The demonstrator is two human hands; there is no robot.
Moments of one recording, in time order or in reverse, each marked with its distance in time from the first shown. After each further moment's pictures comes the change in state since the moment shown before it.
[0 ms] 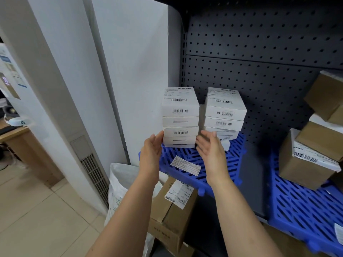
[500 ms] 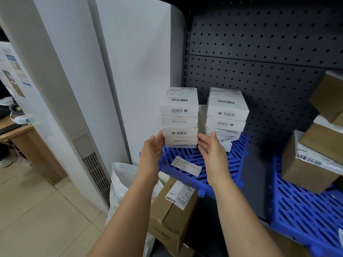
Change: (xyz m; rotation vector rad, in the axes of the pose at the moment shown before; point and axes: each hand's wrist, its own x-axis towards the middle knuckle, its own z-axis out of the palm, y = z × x) left_hand 0.004 -0.004 -0.003 0.001 -0.049 0.008; right_hand 0.003 0.002 -0.002 -0.036 -0.020 -0.009
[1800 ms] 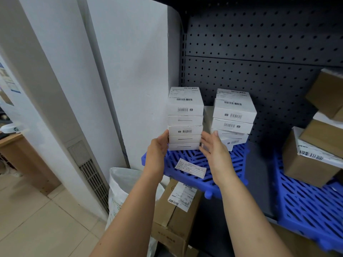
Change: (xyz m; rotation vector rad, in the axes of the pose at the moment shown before) left_hand 0.014 0.009 0.006 0.129 -0.124 0.010; right_hand 0.007 -0.001 0.005 -0.051 0.000 0.050
